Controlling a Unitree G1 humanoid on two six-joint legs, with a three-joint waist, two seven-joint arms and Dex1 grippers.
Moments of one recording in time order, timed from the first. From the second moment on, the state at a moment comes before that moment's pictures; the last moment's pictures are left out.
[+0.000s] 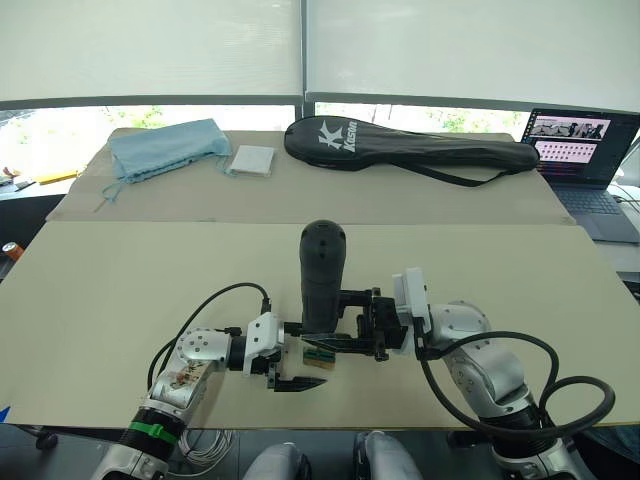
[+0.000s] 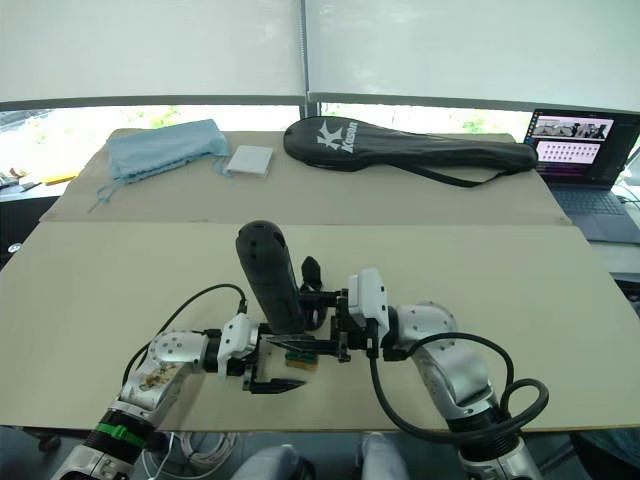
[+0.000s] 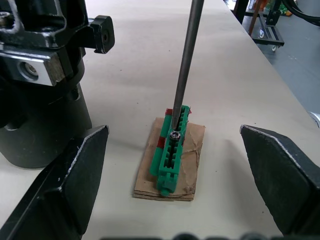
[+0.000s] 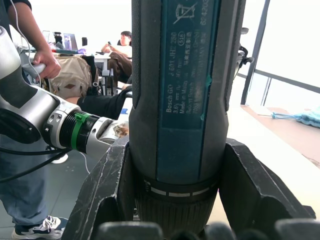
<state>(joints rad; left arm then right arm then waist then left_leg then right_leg) -0.22 0.47 -0.25 0.13 -0.23 -0.09 -1.27 -0.29 -0.37 0.23 -0.32 0.49 0.16 1.09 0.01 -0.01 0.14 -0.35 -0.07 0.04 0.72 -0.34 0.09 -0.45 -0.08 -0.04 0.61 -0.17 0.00</state>
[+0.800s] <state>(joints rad) -0.22 0.47 -0.24 0.14 -0.23 -0.09 -1.27 -0.29 -0.37 0.24 -0.32 0.49 0.16 1.09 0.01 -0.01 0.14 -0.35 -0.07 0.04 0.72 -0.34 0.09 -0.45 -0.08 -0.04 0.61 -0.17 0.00</state>
